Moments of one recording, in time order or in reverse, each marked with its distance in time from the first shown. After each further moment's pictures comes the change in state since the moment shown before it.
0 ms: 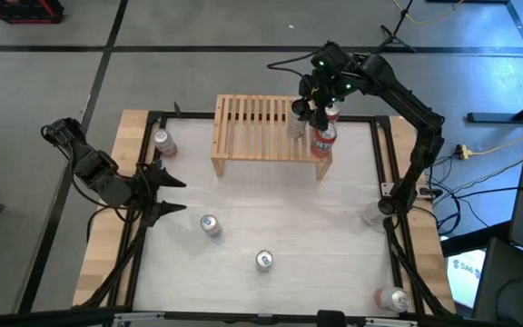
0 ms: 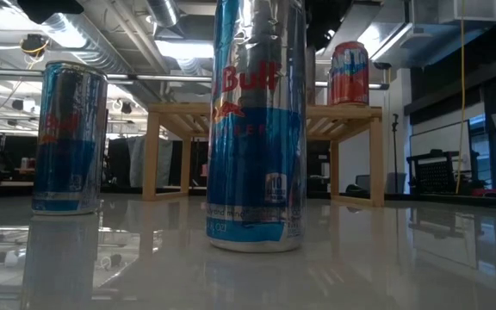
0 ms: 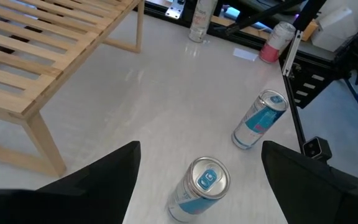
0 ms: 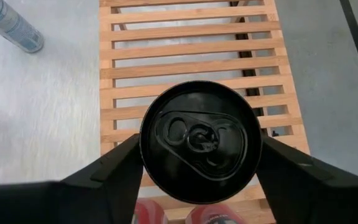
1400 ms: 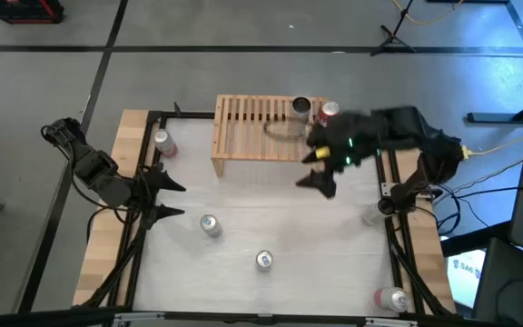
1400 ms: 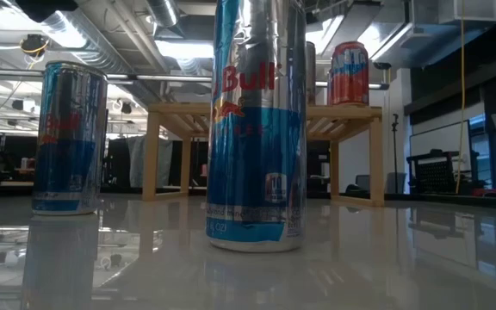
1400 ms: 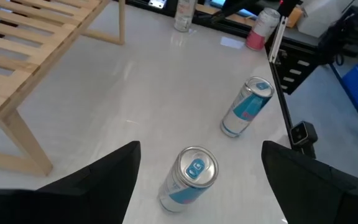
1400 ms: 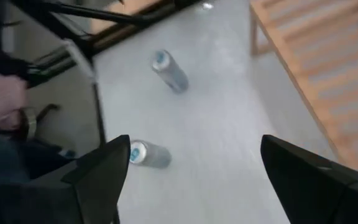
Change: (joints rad) left arm 0.000 0.000 0.000 0.004 0.070 0.036; right arm 0.695 -0.069 0.219 -0.120 0.248 0.966
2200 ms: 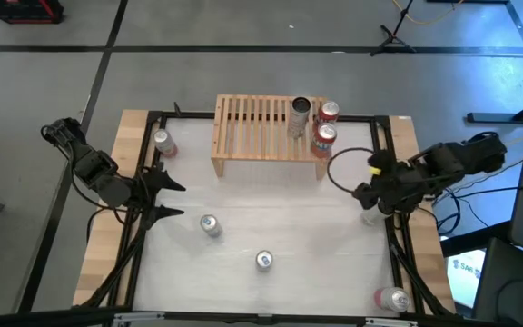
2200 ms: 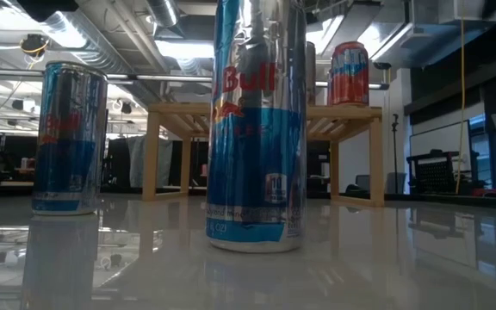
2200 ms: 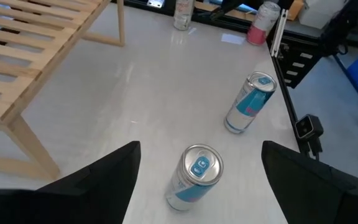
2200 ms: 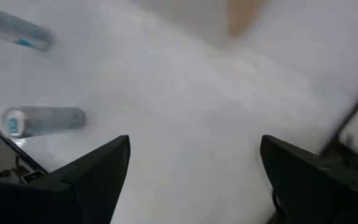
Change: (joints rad) left arm 0.000 0.000 0.000 -0.007 0.001 0.042; right arm 0.320 -0.567 -0.865 -0.124 0.270 0.916
